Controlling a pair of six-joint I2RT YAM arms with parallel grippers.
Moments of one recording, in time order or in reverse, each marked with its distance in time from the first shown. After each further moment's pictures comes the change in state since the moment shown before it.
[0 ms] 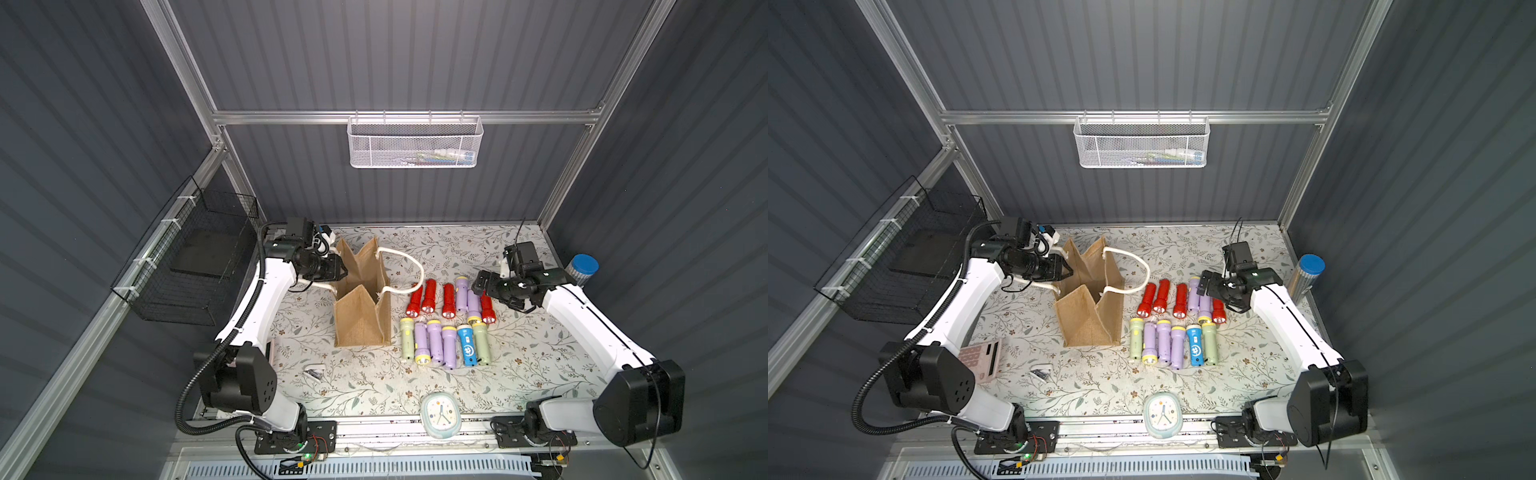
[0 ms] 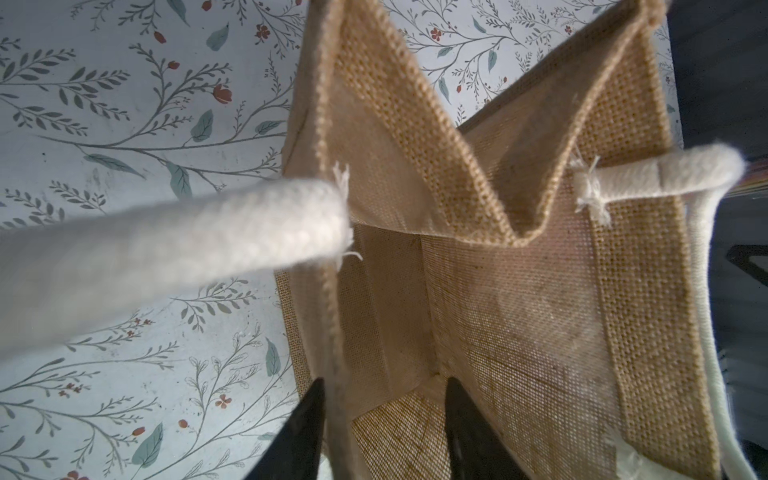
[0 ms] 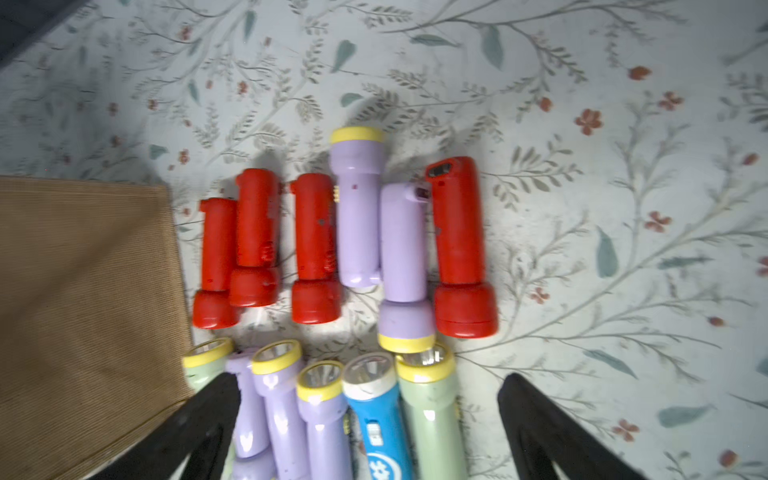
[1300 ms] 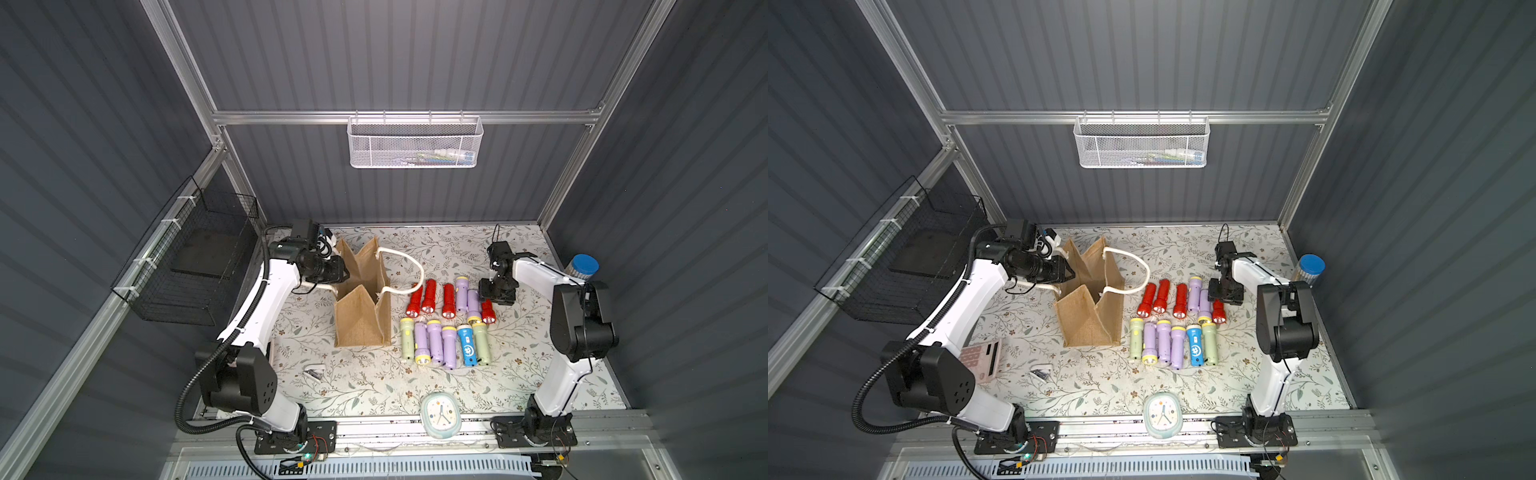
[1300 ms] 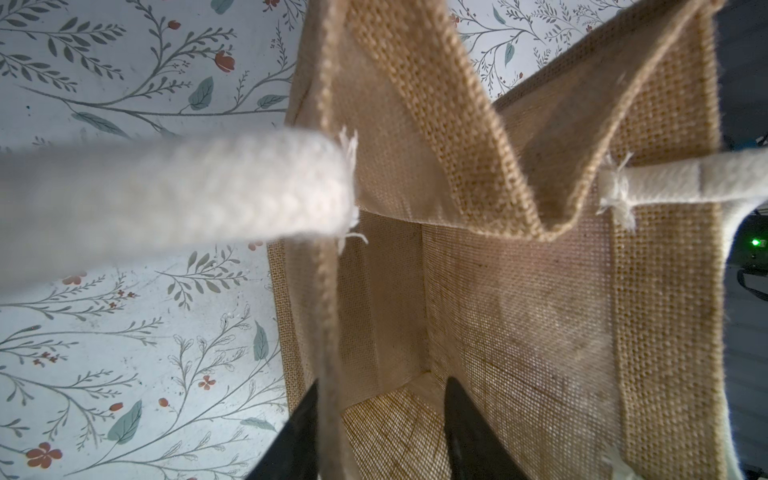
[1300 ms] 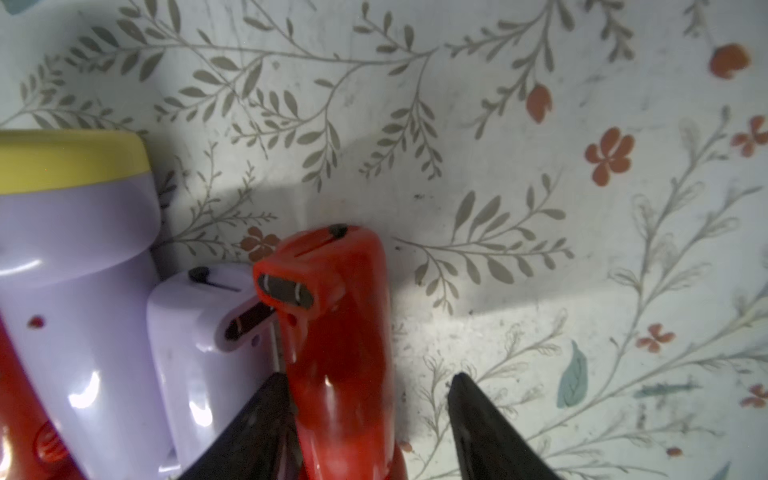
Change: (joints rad) left arm -0.037 -0.002 -0.015 -0.004 -0.033 -0.078; right arm -0.066 0.529 0.185 -0.005 0.103 -0.206
